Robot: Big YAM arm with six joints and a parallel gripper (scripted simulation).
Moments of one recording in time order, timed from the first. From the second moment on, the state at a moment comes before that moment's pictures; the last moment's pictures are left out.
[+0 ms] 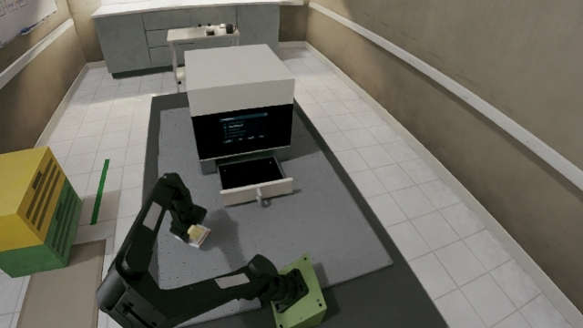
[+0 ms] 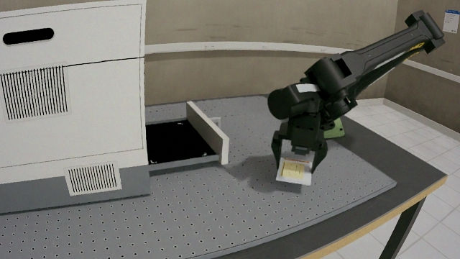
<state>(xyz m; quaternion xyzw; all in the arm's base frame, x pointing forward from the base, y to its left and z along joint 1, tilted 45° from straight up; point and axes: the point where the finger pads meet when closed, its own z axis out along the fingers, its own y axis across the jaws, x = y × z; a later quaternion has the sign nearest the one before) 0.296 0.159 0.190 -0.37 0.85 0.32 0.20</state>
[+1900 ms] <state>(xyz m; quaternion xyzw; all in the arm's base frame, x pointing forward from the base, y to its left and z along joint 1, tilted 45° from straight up) 0.290 0.120 0.229 -0.37 0.85 0.32 0.19</state>
